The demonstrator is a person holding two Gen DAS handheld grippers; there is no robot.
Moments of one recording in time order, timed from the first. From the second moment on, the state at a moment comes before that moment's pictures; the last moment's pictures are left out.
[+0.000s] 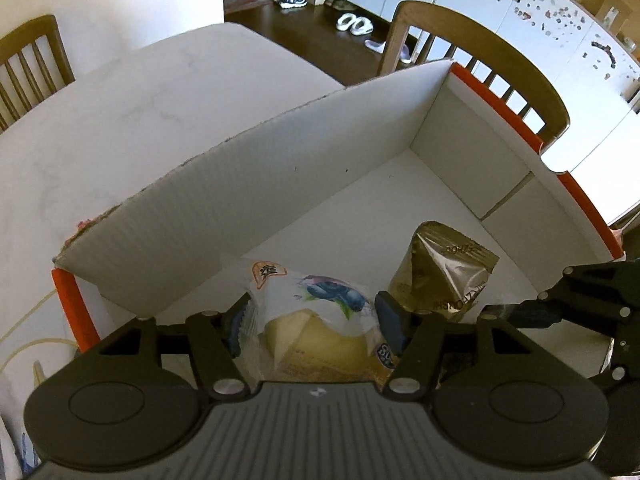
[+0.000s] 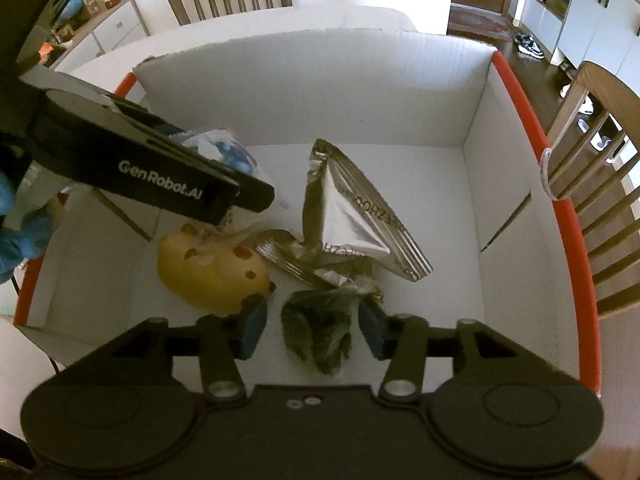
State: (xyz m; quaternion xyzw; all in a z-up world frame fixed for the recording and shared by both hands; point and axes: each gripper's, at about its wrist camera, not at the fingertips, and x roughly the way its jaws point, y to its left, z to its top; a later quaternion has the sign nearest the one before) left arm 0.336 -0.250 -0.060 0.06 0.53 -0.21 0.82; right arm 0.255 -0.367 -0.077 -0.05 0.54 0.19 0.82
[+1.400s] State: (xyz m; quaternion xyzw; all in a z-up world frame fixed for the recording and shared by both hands) left arm 0.223 -0.196 0.027 -0.02 0.40 -0.18 0.90; right arm 0.210 -0.382 0.002 0.00 0.43 0.23 0.87
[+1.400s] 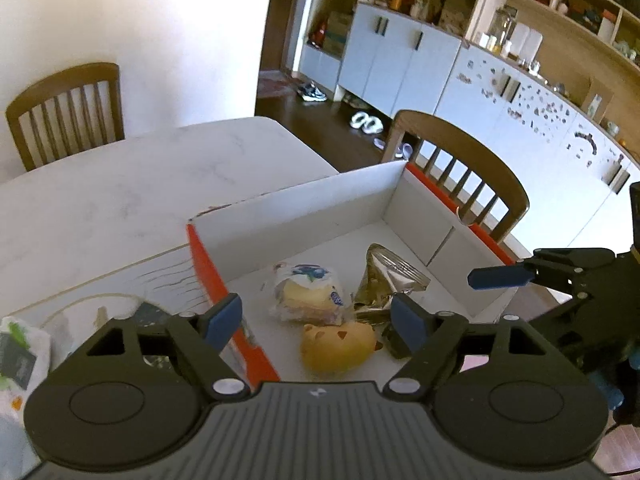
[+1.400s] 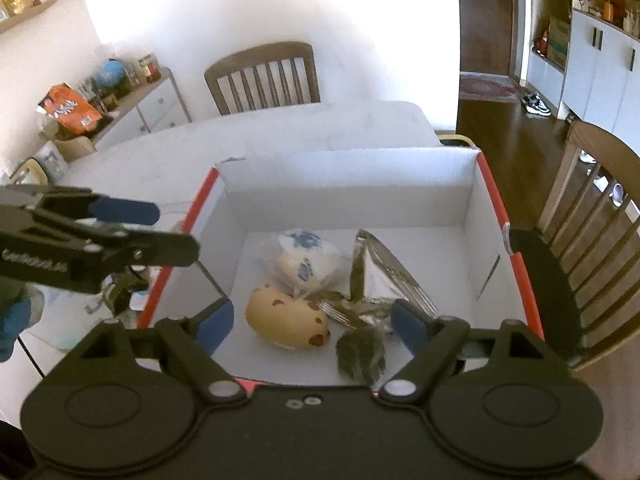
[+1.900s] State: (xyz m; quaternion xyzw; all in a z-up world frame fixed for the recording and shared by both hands) left arm 0.182 -0.151 0.026 -0.04 0.40 -0.18 0.90; right arm 0.189 -0.355 0.017 0.02 0.40 0.24 0.88
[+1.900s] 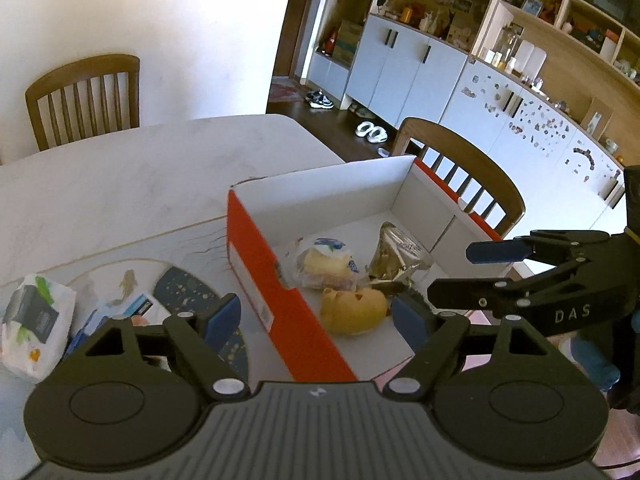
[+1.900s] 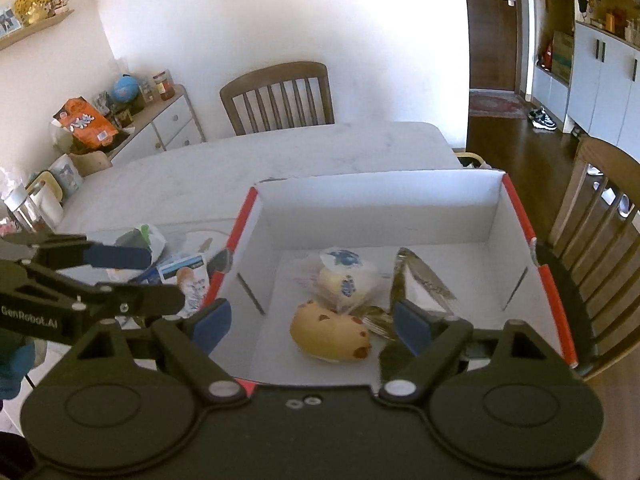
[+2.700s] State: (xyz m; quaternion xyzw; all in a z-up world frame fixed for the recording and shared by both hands) left arm 0.151 -0.027 0.018 -0.04 0.38 -0.18 0.91; right arm 0.139 -0.232 0.027 0.01 0.39 0.23 0.89
